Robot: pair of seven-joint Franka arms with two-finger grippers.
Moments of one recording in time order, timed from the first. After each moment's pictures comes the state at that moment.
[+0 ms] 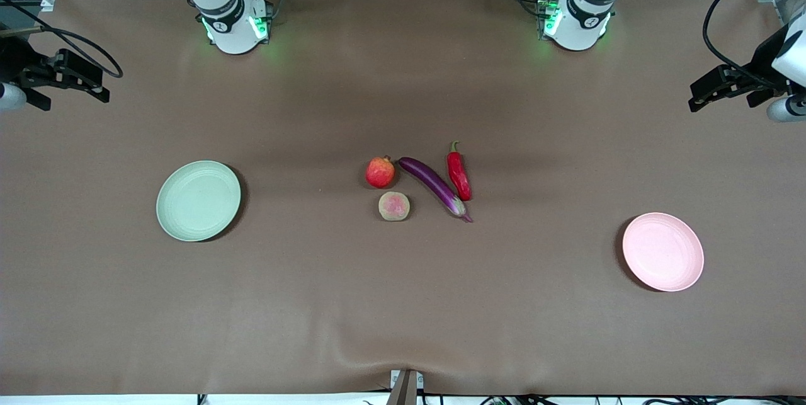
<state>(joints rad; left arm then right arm) 0.05 -0.04 -0.10 -1.58 0.02 1.51 -0.12 0.02 0.01 0.01 -1.44 0.03 1.40 -0.10</state>
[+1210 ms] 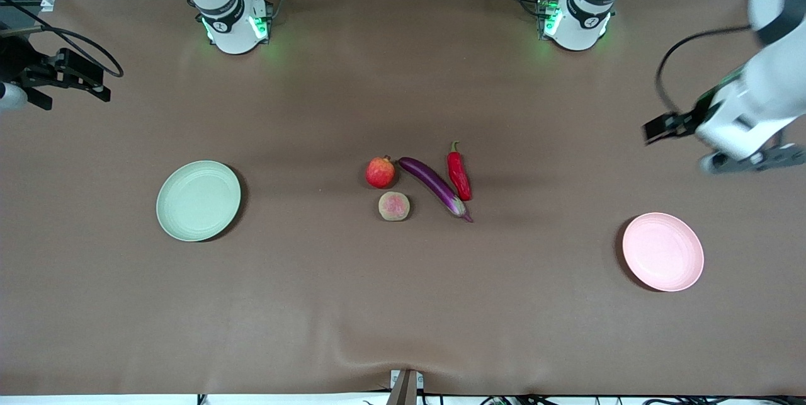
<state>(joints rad) 0.02 0.15 -0.19 -1.58 0.05 1.58 -0.28 0.02 0.01 0.01 -1.44 0.04 1.40 -0.10</state>
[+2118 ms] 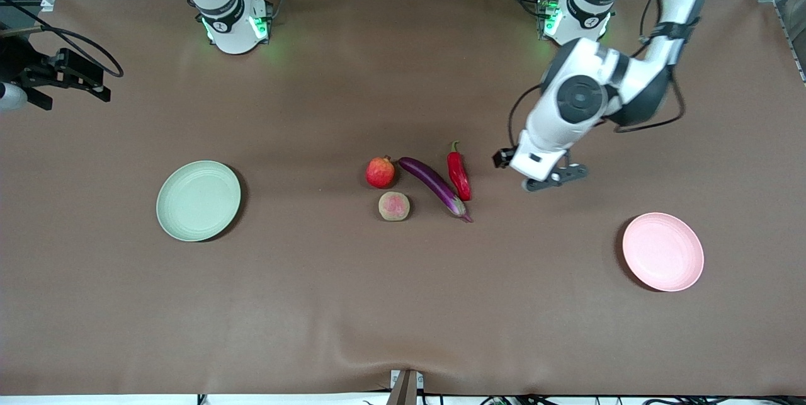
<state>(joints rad) -0.18 0.26 -0.35 -1.98 0.04 2.13 -0.83 0.02 0.01 0.01 -1.44 0.04 1.40 -0.10</state>
